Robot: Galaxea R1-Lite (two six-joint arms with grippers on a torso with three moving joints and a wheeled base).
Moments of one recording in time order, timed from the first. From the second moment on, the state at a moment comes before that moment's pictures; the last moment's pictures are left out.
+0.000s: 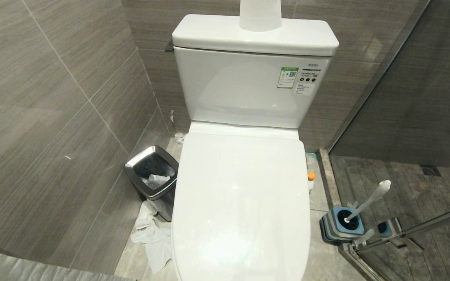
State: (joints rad) left arm 0.07 0.61 -0.97 -0.15 0.04 -0.10; right arm -0.01 0.00 0.00 -0.02 0.03 -0.08
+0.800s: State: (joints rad) left arm 0.02 0.23 -0.56 -0.05 -0.09 0.05; right arm -0.01 0.00 0.00 -0.02 0.03 -0.08
